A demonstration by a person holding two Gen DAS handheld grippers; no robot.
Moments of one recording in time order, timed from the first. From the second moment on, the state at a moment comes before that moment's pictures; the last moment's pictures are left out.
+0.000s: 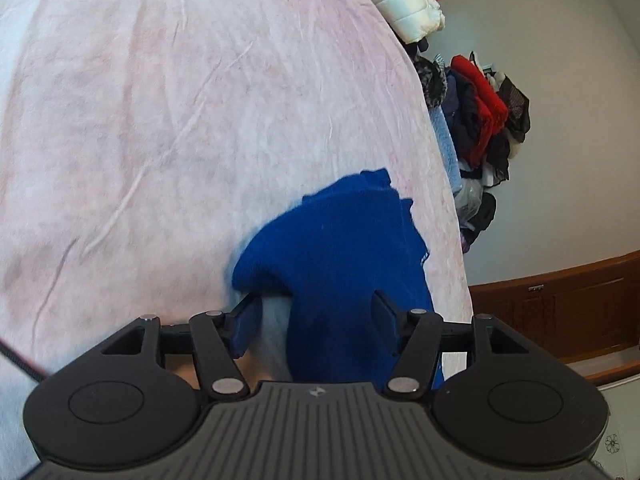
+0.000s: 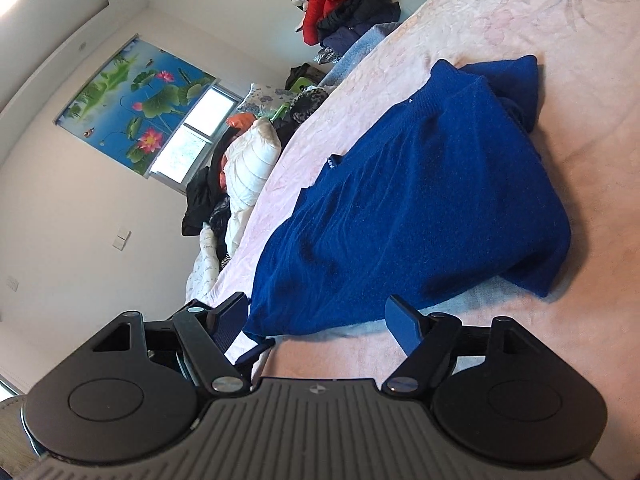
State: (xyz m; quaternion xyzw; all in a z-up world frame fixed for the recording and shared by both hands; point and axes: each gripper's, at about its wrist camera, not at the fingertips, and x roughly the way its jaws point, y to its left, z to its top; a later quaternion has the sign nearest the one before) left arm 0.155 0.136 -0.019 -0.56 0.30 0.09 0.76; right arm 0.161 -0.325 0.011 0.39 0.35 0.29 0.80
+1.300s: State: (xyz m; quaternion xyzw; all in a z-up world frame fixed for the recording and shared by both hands) left arm 0.188 -0.165 0.028 -0.07 0.32 -0.18 0.93; right arm 0.239 -0.446 -0.036 0.60 0.29 0.25 0.70
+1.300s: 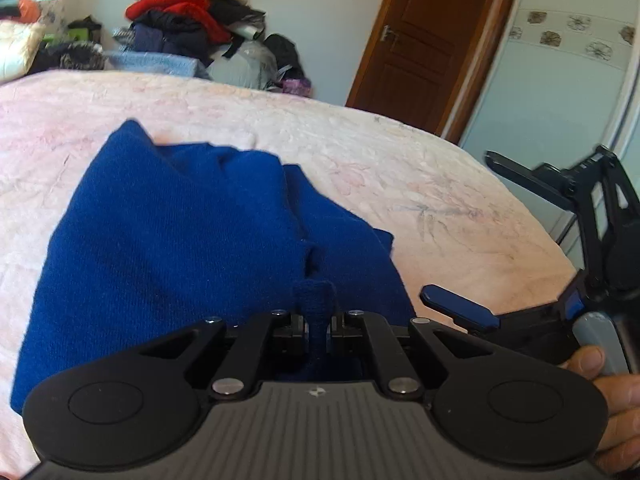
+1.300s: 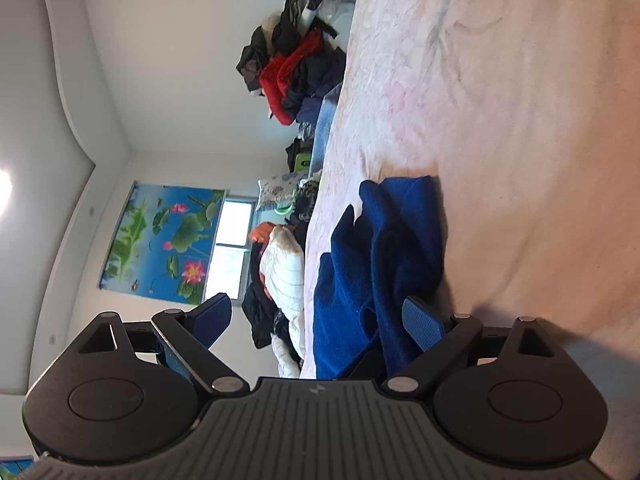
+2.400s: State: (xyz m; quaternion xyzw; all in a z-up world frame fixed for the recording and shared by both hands) left arm 0.198 -0.165 0.006 -0.11 0.37 -0.25 0.89; right arm 0.402 -0.375 0.000 0.27 0.45 0.20 0.83
